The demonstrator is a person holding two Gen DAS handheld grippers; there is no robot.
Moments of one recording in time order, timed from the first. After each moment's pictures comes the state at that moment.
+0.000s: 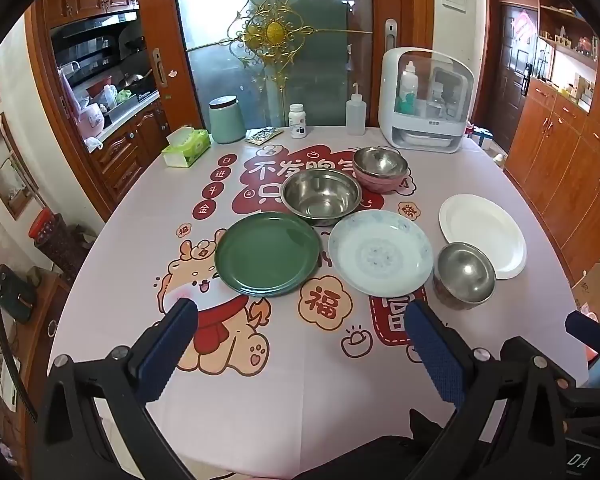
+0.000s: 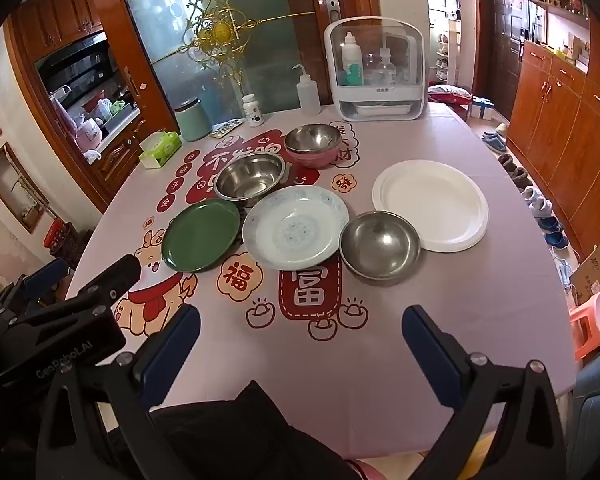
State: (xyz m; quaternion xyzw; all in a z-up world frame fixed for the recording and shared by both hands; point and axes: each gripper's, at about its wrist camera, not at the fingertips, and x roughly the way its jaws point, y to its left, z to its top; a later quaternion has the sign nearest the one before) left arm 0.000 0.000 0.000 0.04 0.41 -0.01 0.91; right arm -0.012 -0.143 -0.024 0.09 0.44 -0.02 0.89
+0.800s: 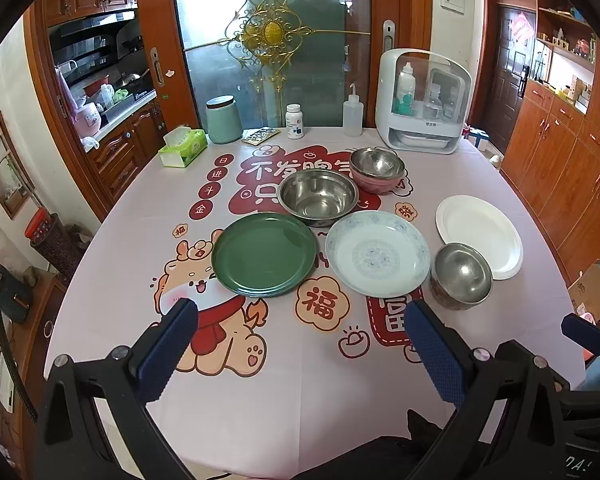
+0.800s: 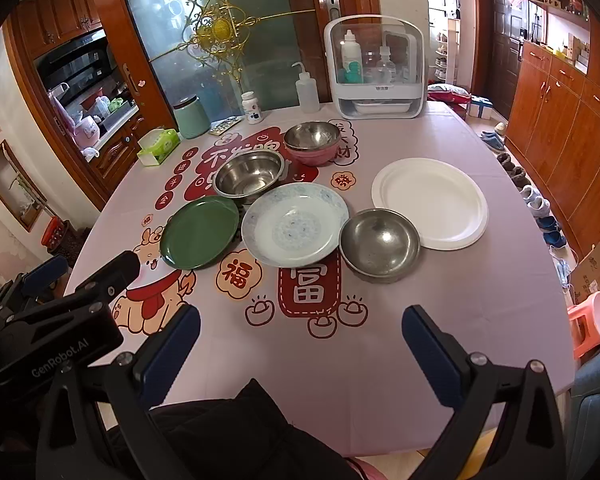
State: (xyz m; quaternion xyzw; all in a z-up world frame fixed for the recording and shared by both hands) left arm -0.001 0.003 -0.001 0.04 0.41 -0.02 0.91; right arm -0.012 -0.140 -0.025 0.09 0.44 -0.02 0.89
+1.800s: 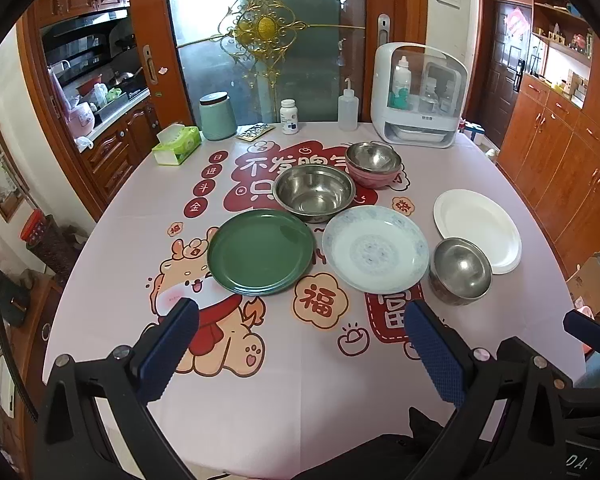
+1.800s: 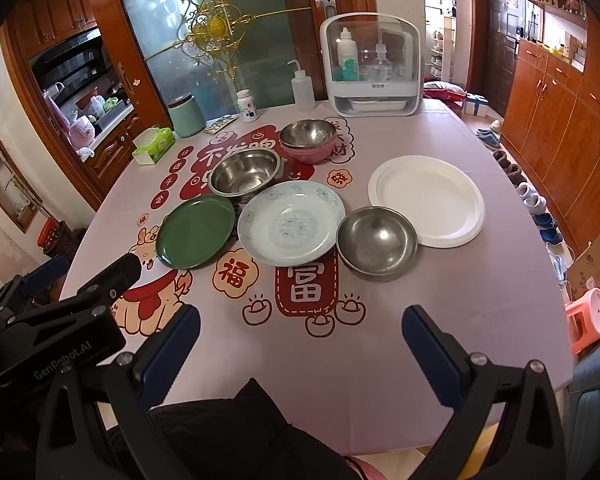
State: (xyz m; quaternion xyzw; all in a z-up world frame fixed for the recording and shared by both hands) left arm 0.001 0.003 -0.012 0.03 0.41 -0.04 0.91; right arm -0.016 -0.140 -0.027 0.09 0.45 -0.04 0.89
